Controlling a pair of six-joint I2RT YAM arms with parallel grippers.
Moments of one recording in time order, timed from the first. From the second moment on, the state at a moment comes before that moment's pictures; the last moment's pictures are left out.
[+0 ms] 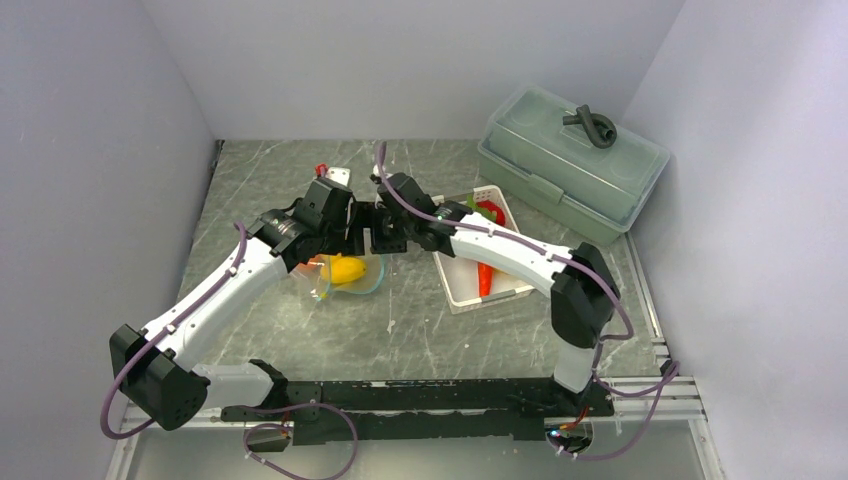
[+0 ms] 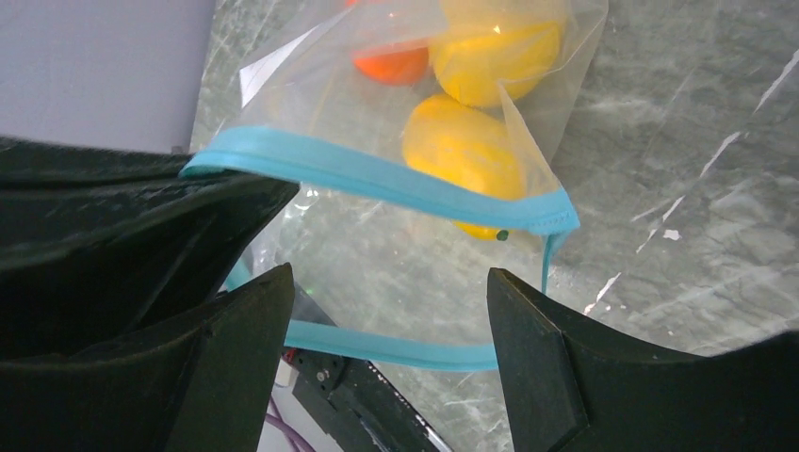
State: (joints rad) left arm -0.59 1.26 1.21 -0.84 -0.36 -0.36; right arm 0.90 1.82 1.53 -0.37 -0.20 0.72
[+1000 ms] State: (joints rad) left arm -0.59 1.26 1.21 -0.84 -0.36 -0.36; right arm 0.90 1.68 1.30 -0.39 -0.06 0.72
